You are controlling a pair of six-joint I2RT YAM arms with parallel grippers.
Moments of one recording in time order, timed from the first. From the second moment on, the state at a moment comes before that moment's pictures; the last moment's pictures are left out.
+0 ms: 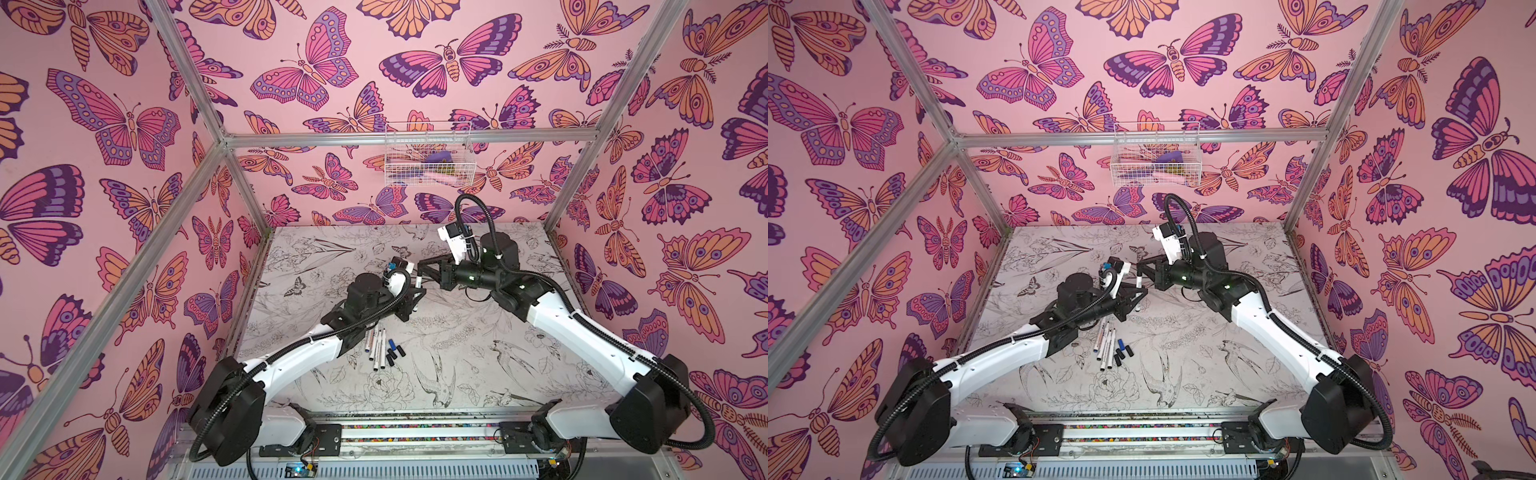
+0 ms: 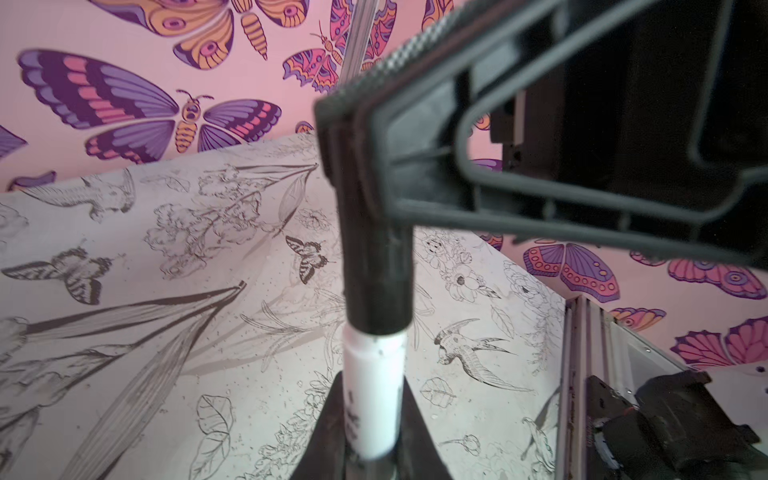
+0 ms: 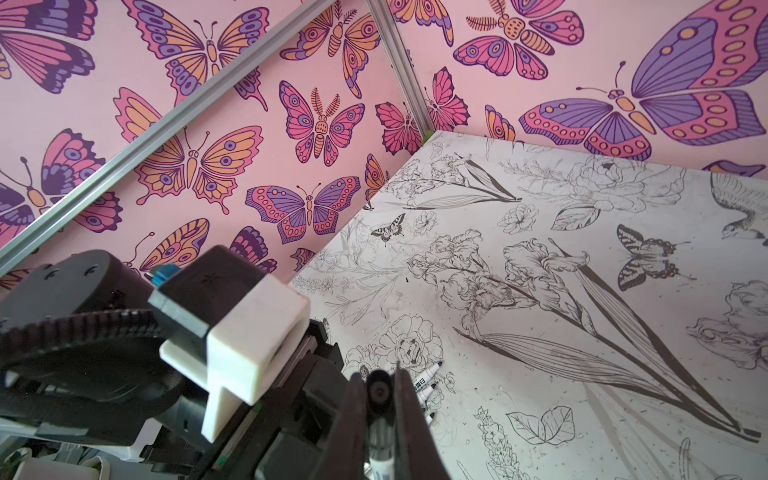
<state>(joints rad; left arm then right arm) -0.68 1.33 0.81 0.28 0.30 -0.20 0.56 1.37 1.18 -0.13 -0.54 0.33</state>
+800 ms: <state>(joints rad) -0.75 1.29 0.70 0.52 0.10 -0.03 0.57 1.33 1.24 -0.23 -0.57 0.23</state>
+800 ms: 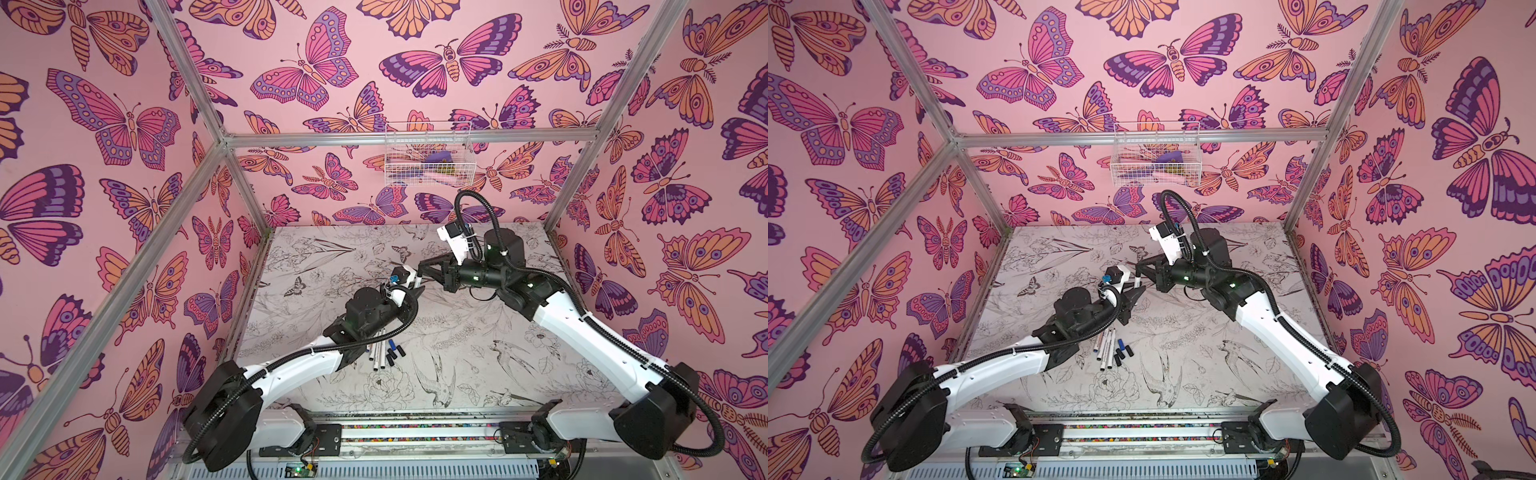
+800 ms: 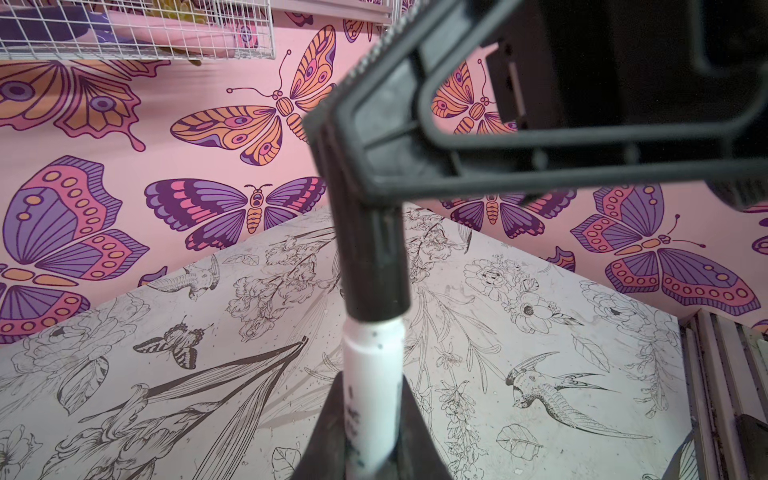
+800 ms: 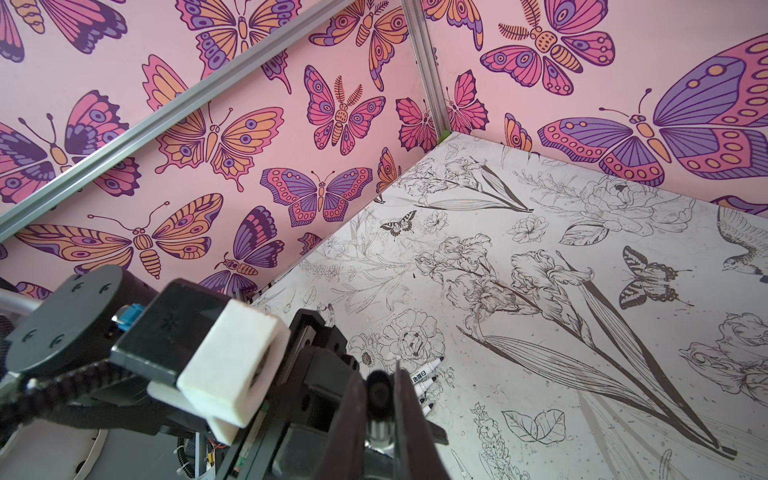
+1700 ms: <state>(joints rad) -0.76 1.35 0.71 0.67 0.06 -0.05 0.58 1.33 1.23 -0.41 -0.55 0.20</state>
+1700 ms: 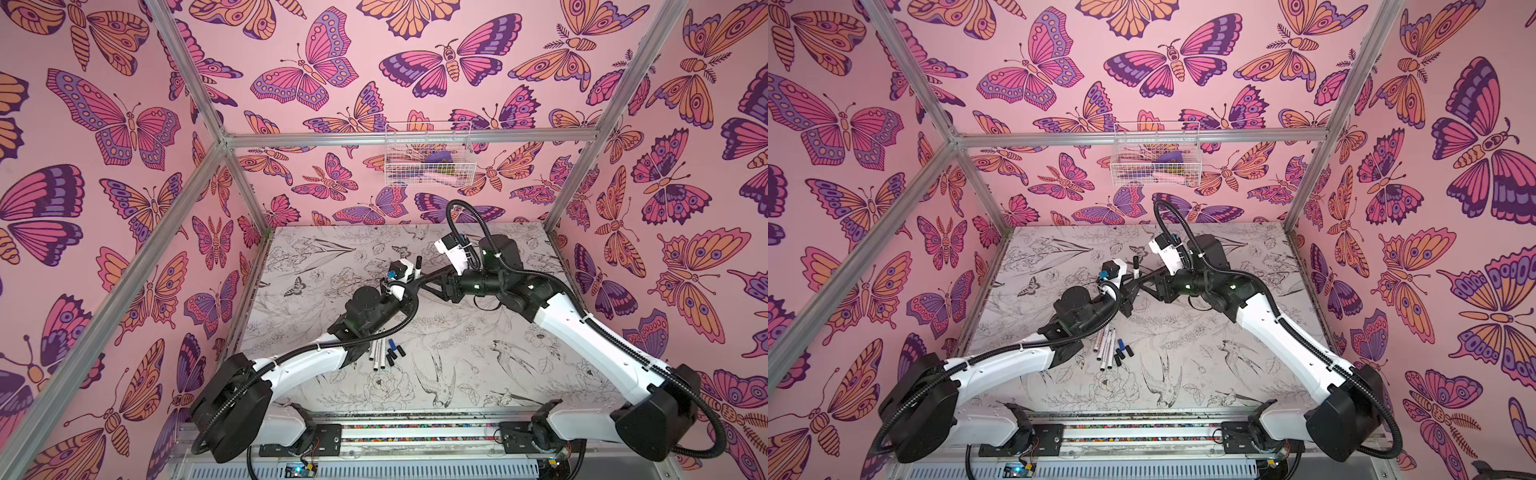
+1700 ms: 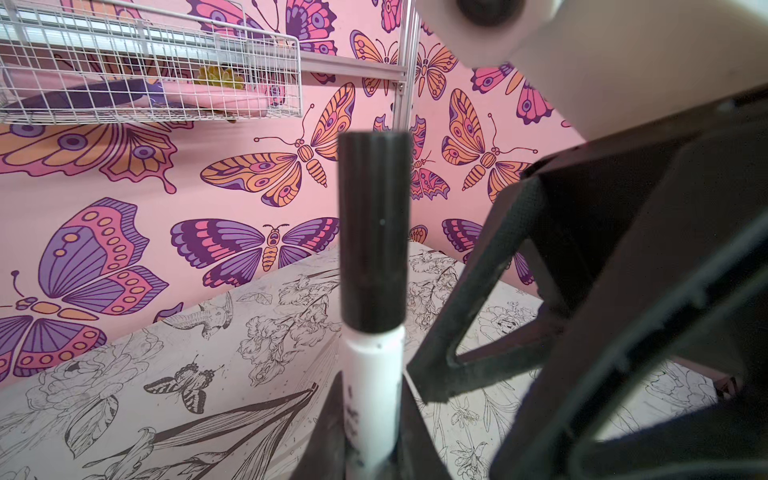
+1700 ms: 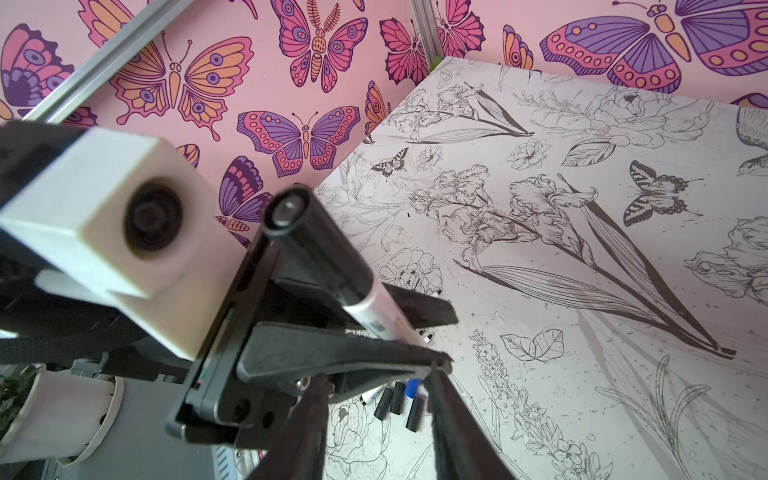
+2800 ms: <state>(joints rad) -0.78 1.38 0.71 0.68 0.06 -0.09 0.58 1.40 1.37 -0.34 -0.52 0.27</state>
